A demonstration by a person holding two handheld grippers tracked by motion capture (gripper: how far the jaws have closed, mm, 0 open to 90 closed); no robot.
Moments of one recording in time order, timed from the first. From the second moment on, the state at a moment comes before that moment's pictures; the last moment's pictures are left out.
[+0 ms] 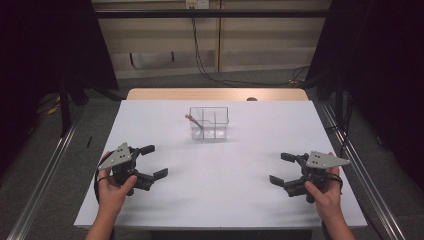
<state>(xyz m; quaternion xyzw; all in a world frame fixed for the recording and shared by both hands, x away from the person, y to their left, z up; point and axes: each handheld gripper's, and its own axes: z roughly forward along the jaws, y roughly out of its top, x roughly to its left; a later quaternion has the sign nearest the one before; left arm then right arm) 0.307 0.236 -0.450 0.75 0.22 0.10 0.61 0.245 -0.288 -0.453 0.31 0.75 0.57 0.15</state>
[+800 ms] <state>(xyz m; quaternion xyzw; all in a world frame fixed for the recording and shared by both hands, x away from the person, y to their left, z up) 0.303 0.248 -0.451 0.75 0.23 0.10 0.61 0.244 -0.292 -0.453 0.31 0.75 0.57 0.16</state>
